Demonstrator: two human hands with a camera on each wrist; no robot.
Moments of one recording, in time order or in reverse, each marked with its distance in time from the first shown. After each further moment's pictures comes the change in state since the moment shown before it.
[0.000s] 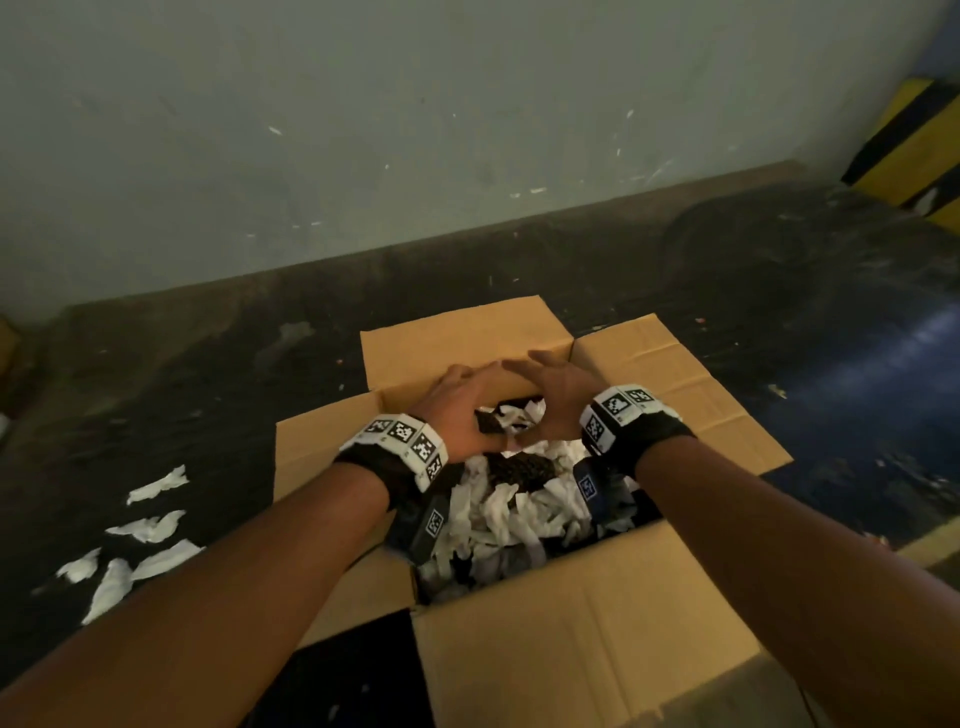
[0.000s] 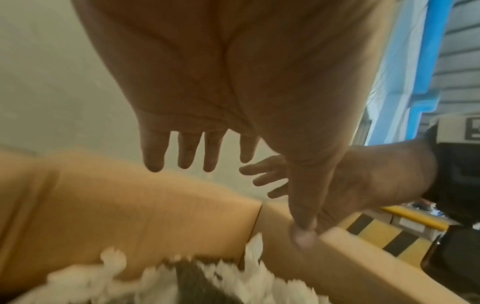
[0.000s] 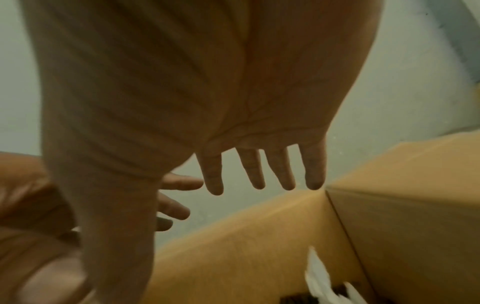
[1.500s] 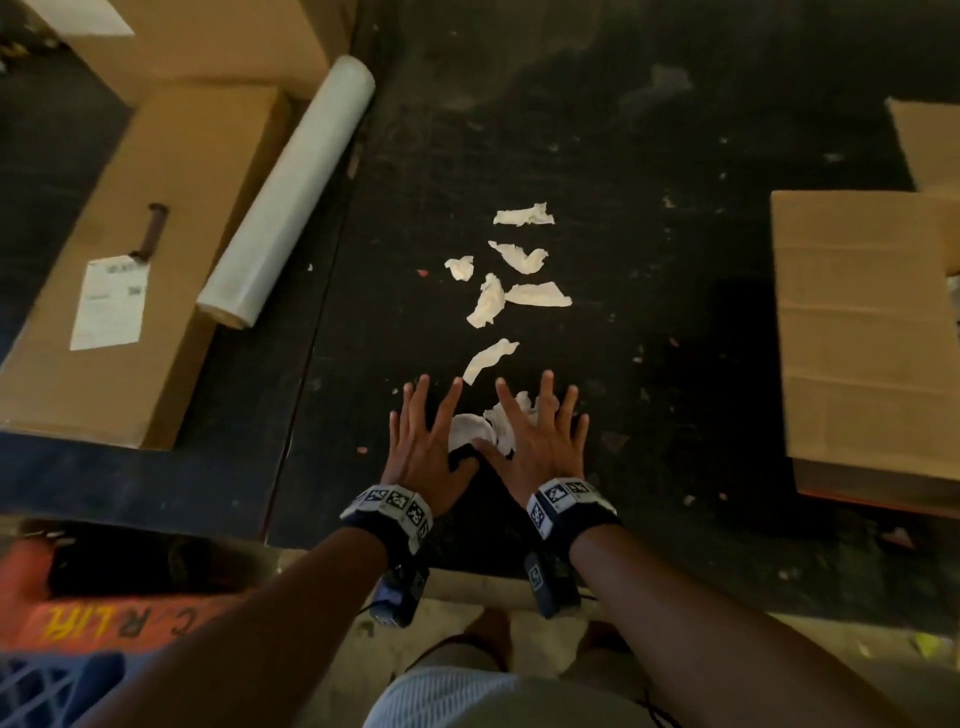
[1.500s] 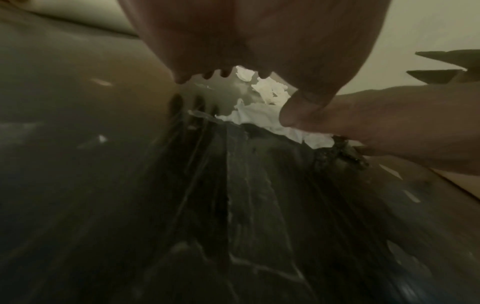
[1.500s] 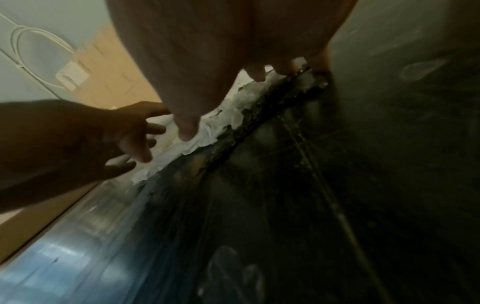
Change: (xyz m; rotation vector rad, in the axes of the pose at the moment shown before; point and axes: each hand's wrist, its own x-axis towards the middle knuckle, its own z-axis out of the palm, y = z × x) left_hand -0.441 -0.401 0.137 -0.201 0.131 -0.654; right_hand -0.022 -0.471 0.398 0.046 -0.132 -0.087
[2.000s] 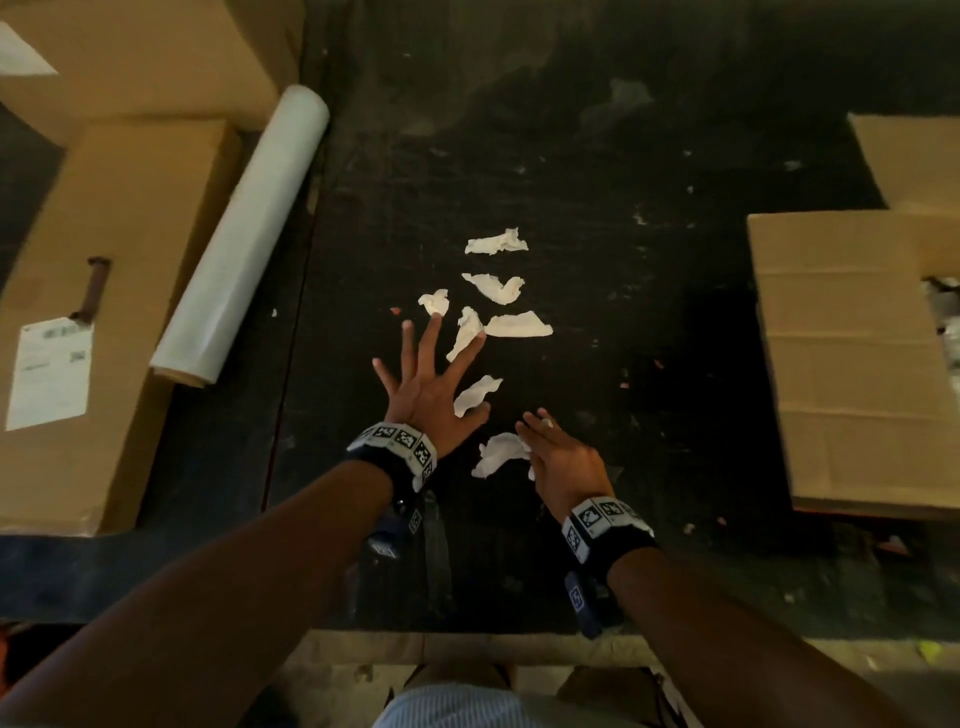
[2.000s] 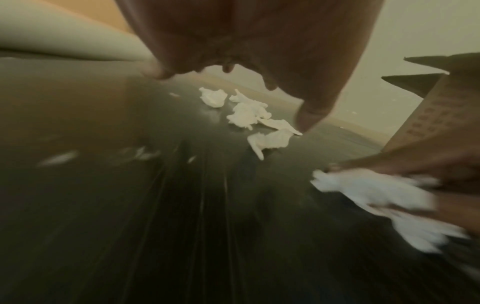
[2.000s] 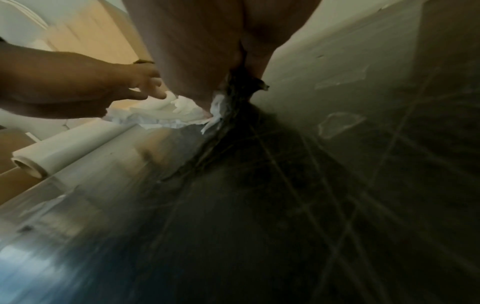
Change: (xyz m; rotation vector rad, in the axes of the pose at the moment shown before) left_hand 0.117 0.028 -0.051 0.210 -0.002 0.161; right_hand 0.029 0.041 -0.018 0.076 0.076 -0.171
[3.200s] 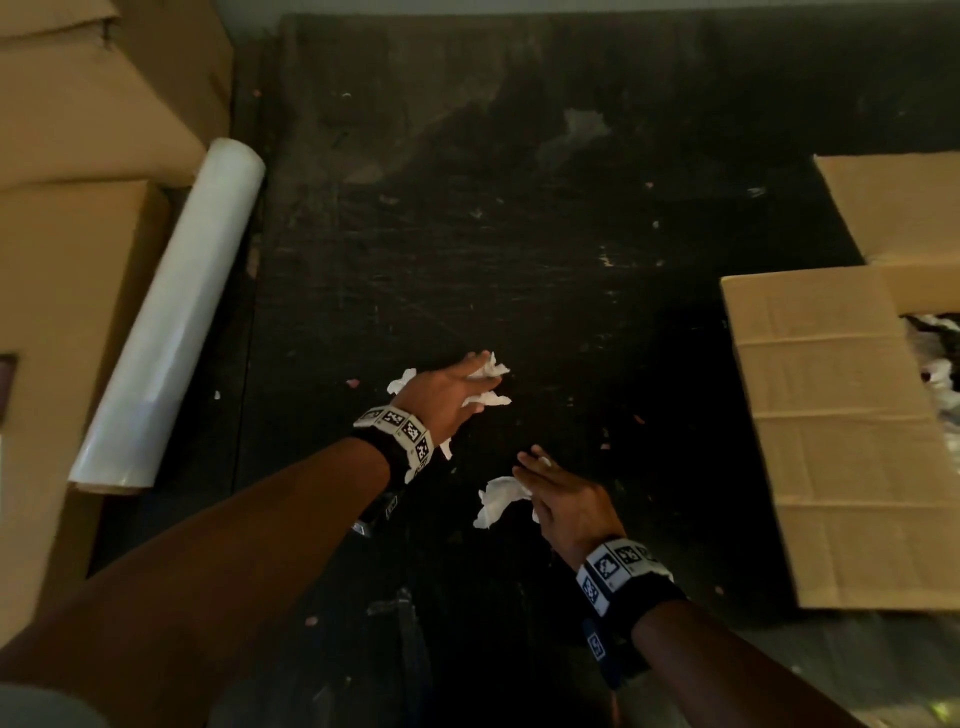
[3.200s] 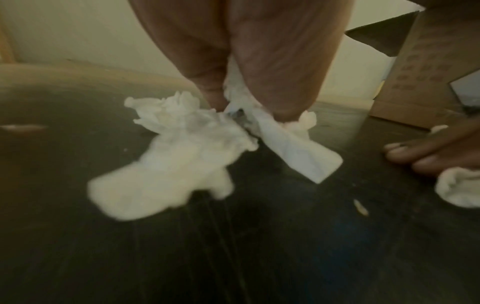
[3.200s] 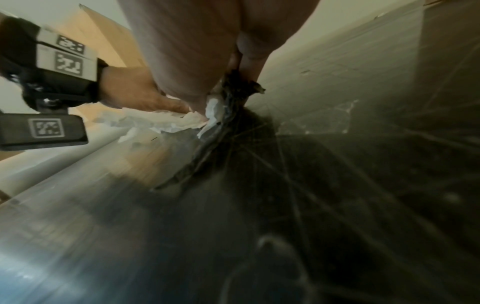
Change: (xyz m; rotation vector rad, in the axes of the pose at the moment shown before) left_hand 0.128 0.017 -0.021 0.006 -0.220 0.430; right_hand 0.034 0.039 -0.020 0.028 0.159 -0.083
